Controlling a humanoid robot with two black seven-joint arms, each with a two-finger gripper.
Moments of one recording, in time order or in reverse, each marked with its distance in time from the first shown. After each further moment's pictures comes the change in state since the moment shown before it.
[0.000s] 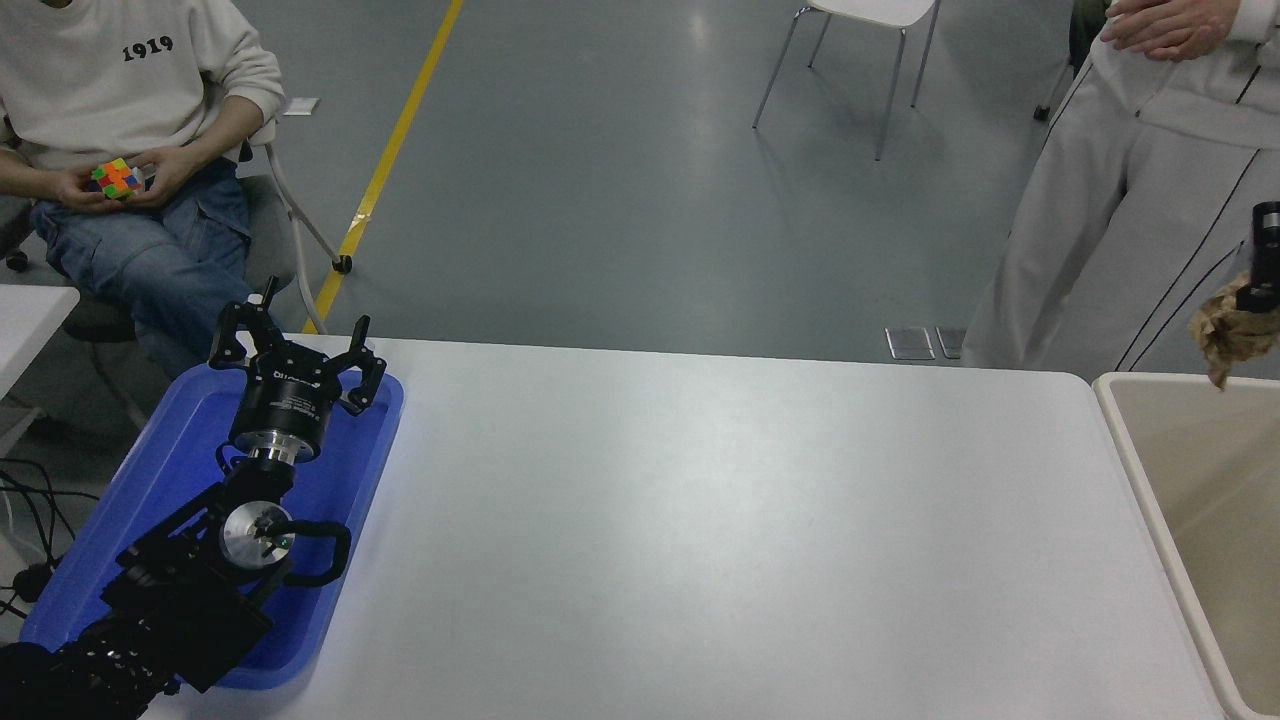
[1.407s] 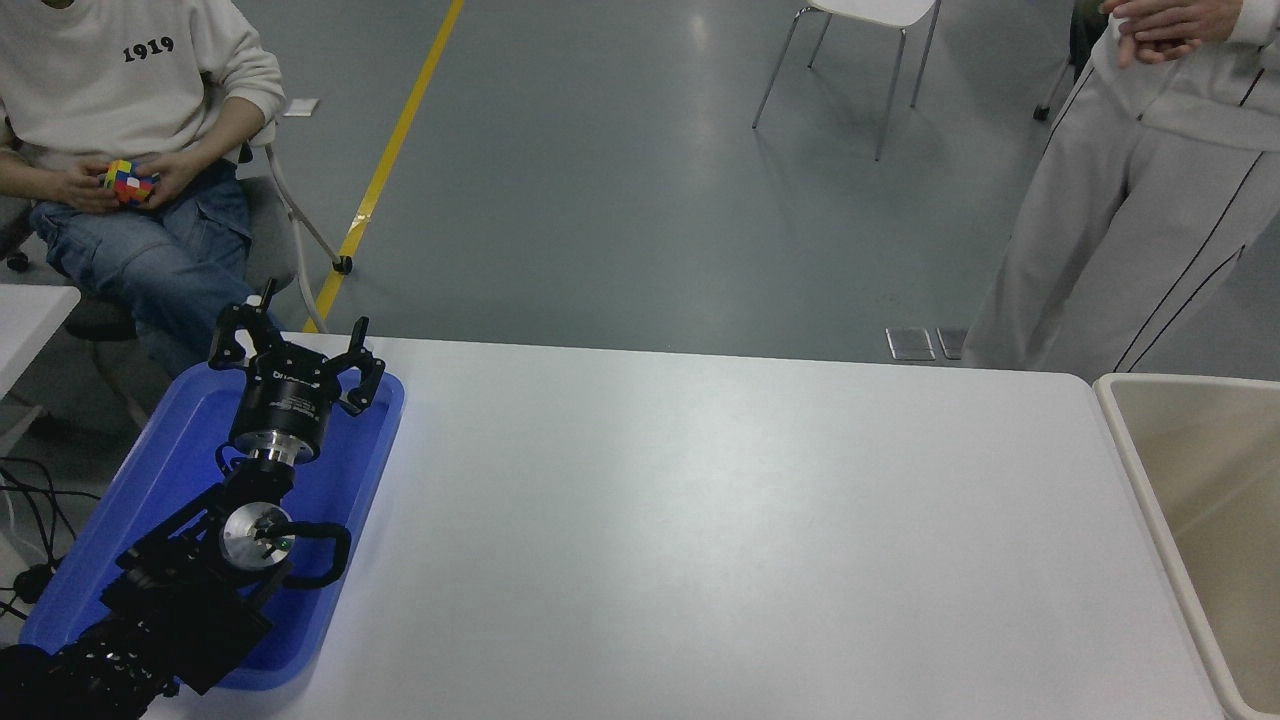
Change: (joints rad) left arm 0.001 0.000 0.000 0.002 0.000 0.001 0.000; right arm -0.869 -0.354 0.543 -0.602 -0.317 0.000 0.000
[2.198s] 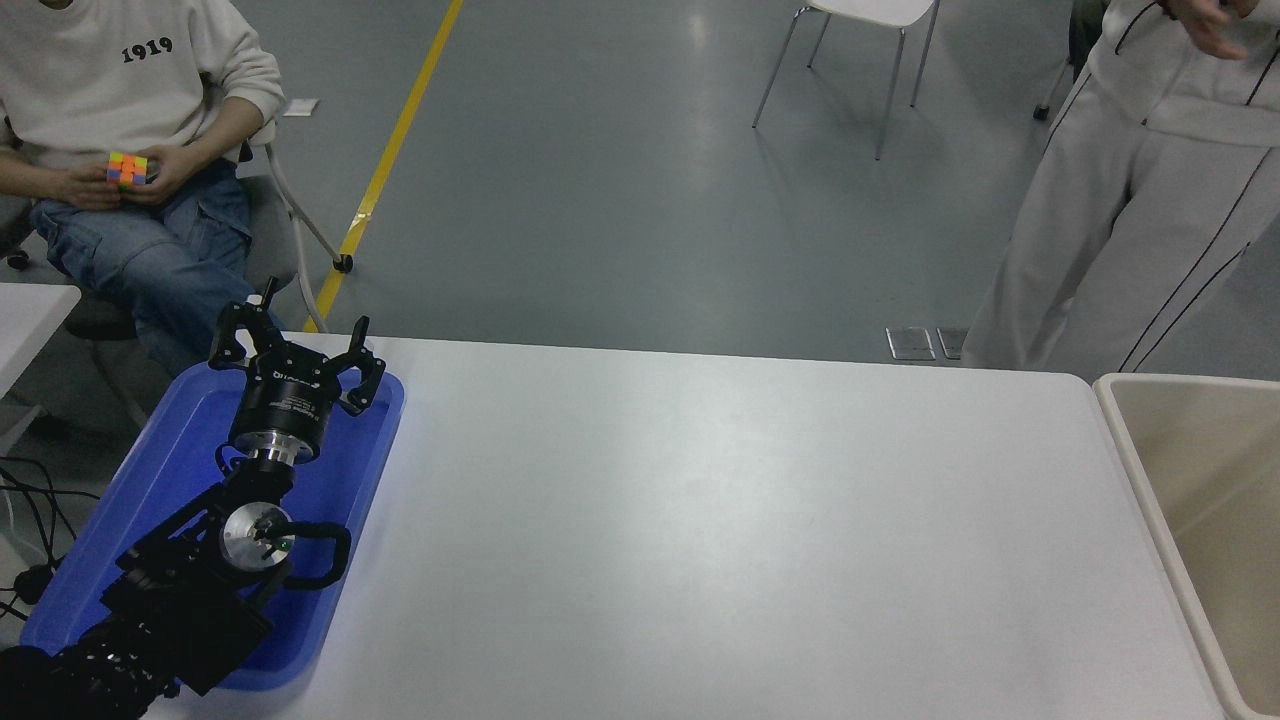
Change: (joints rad) left arm 0.000 0.000 0.001 0.000 0.000 -0.001 0.000; right arm -0.582 0.293 0.286 -0.325 0.077 -0.210 0.001
